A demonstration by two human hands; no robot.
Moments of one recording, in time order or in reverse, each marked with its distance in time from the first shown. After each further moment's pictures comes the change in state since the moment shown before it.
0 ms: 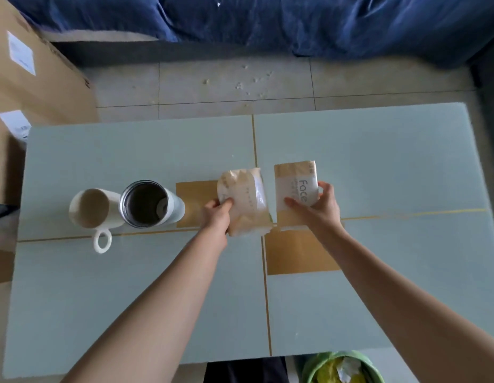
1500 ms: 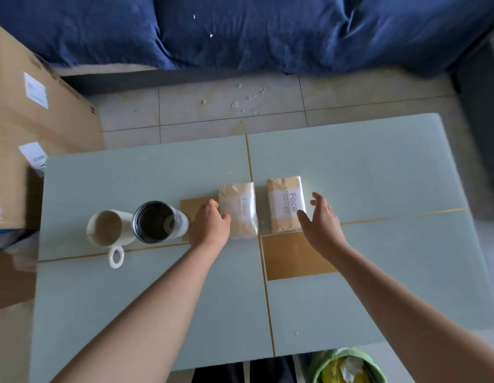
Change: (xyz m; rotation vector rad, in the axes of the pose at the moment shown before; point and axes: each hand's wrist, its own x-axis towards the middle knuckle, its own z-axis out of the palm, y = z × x) left_hand -0.027 0.033 -0.018 1.032 0.134 0.444; right_hand -0.038 -0.034 -0.035 -0.377 -0.070 -0.071
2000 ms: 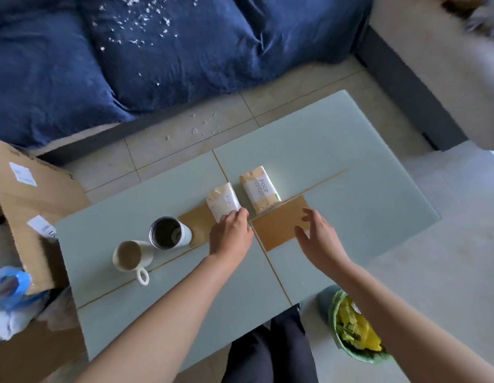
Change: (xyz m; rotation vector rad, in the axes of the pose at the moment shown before) left_hand -0.140 0.030 -0.074 0.428 -0.082 0.737; right_hand -0.188 -0.010 -0.034 0.092 0.152 0.075
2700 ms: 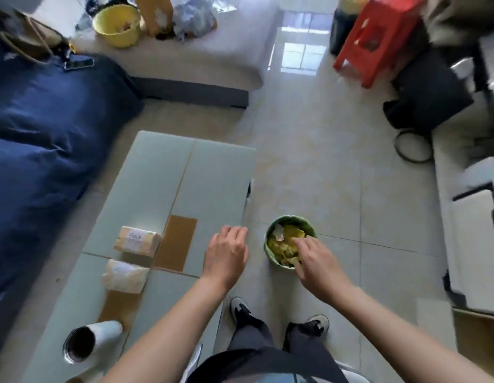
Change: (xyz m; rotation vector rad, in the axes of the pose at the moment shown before) left_hand -0.188 0.212 0.038 0.429 -0.089 1.108; right_hand -0.328 0.172 -0.027 -0.038 0.345 0.415
